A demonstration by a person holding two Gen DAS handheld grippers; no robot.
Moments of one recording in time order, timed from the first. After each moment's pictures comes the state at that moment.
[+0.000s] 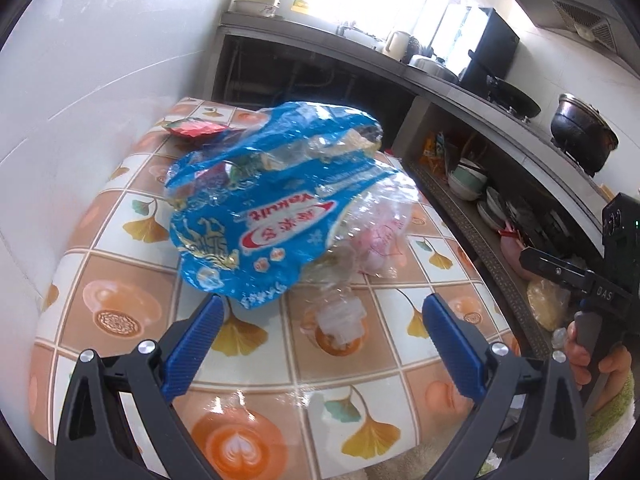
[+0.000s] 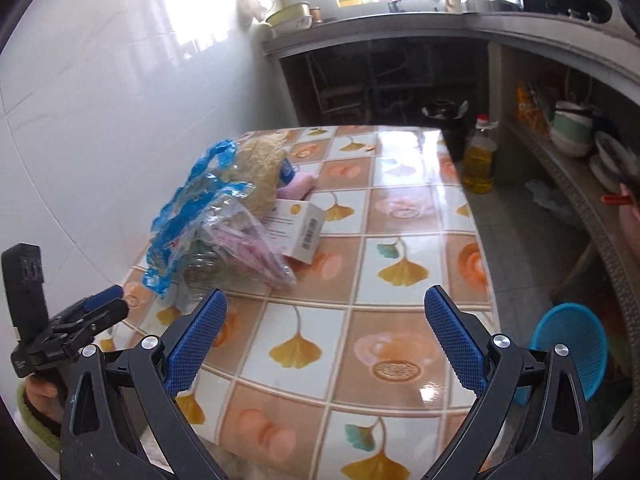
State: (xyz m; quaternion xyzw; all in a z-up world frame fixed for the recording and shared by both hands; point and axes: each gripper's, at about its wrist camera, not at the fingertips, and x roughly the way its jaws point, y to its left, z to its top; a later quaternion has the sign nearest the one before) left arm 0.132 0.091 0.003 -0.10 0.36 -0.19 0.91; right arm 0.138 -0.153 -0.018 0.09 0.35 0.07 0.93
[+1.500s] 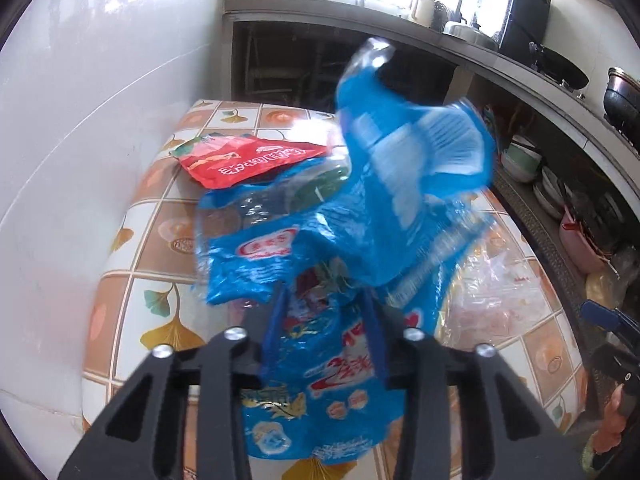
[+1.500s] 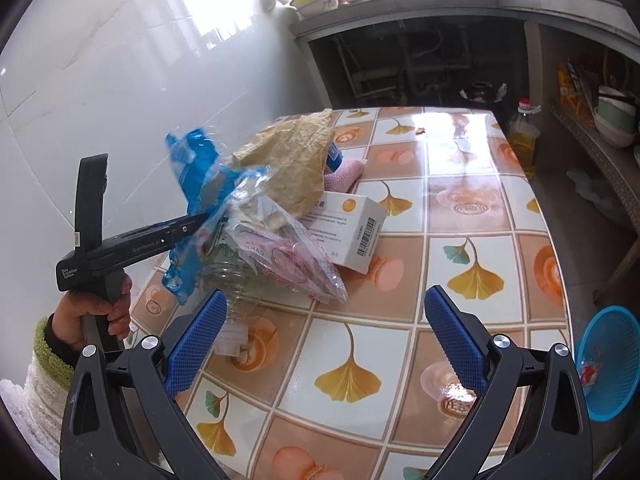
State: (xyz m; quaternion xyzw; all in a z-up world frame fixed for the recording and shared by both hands) left arm 0.261 0.089 0.000 -0.02 0.41 -0.14 0.90; right arm 0.177 -0.129 -0.038 0.11 0.38 0.12 0.91
